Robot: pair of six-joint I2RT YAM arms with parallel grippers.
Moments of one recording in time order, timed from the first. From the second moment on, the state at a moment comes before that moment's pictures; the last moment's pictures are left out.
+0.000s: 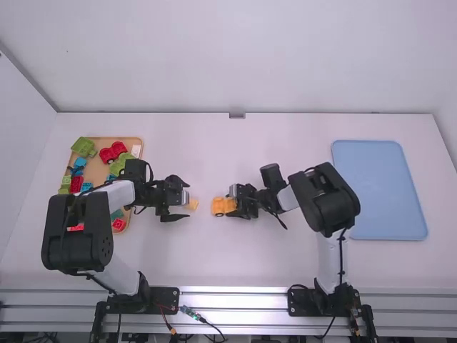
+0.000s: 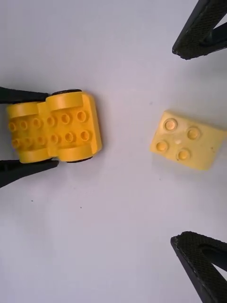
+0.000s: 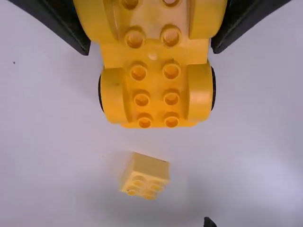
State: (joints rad) left arm 0.14 1.68 0.75 -0.41 0.83 1.65; right arm 0.40 2.14 0.81 0.39 -0.98 -0.92
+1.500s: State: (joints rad) left arm 0.11 1.99 0.98 -0.59 0.86 1.85; right arm 0.31 2.14 0.81 0.31 -1.00 -0.93
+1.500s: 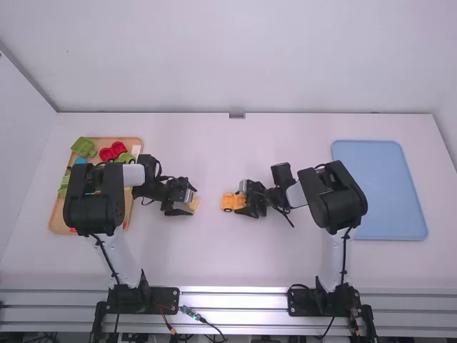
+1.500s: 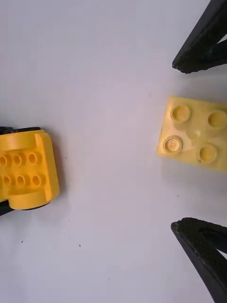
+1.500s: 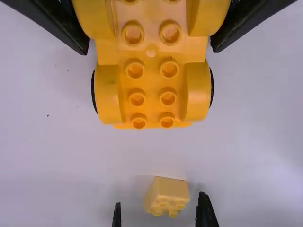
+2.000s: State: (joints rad) left arm 0.11 1.99 1.00 -0.62 0.87 1.86; right arm 0.31 2.14 0.81 0.31 -1.00 -0.93
